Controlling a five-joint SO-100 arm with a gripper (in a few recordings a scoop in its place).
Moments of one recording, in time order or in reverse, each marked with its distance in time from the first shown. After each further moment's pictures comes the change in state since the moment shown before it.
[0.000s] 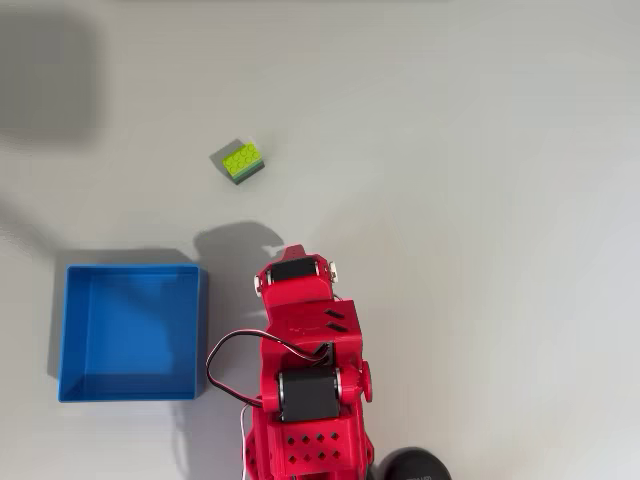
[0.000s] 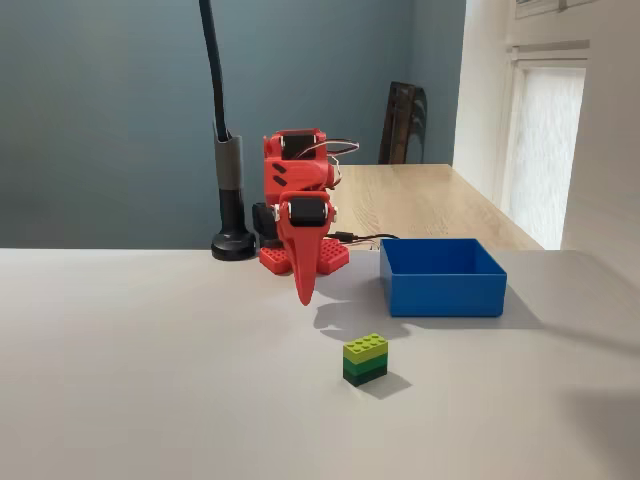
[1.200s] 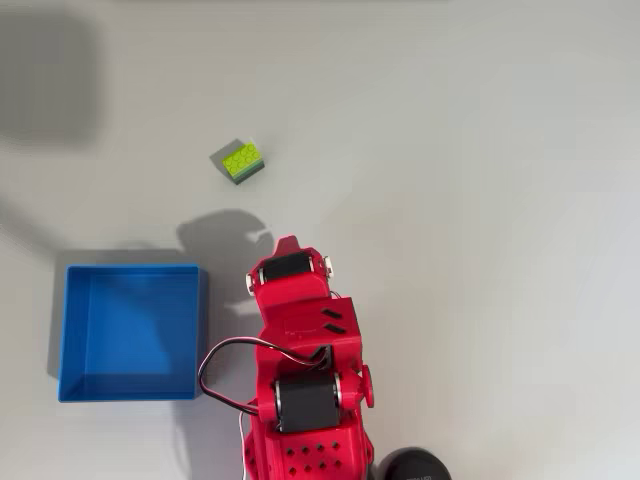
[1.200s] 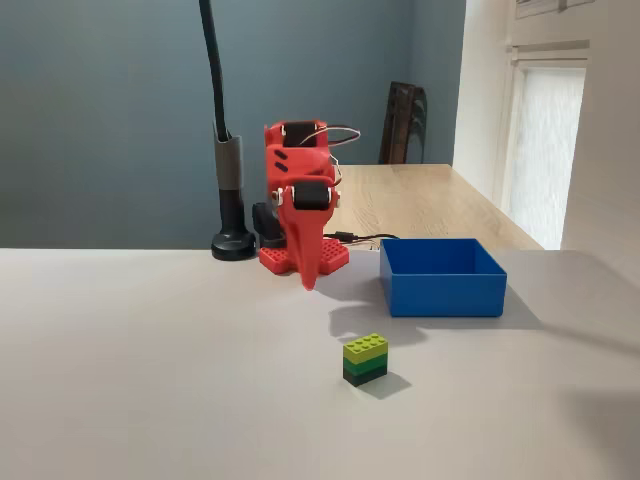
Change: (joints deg) arm -2.5 -3.7 -9.4 3.1 -1.0
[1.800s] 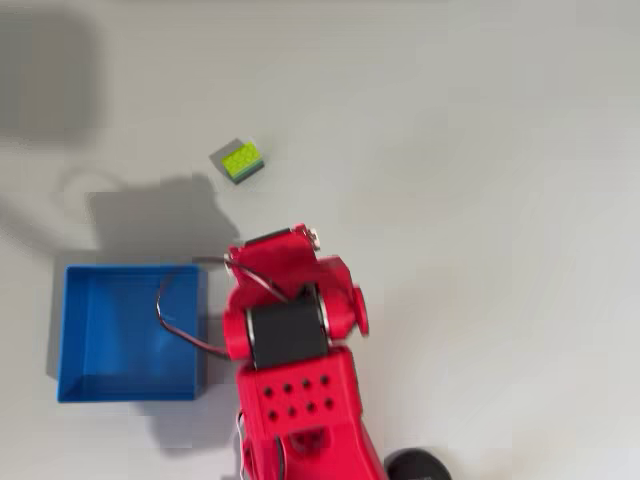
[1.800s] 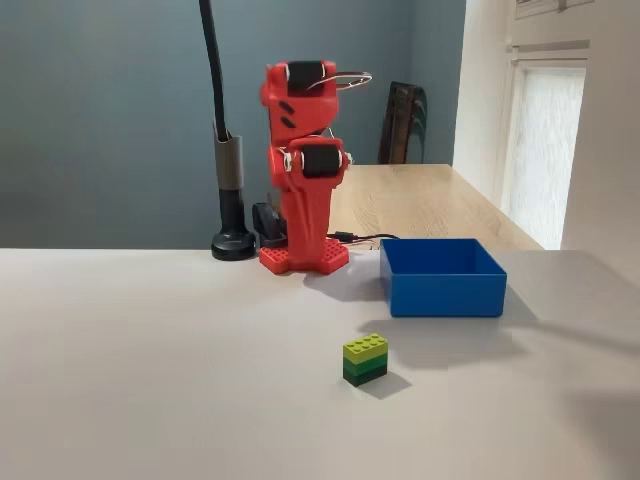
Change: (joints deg) arm -4.6 -43.3 -39.9 22.1 0.9
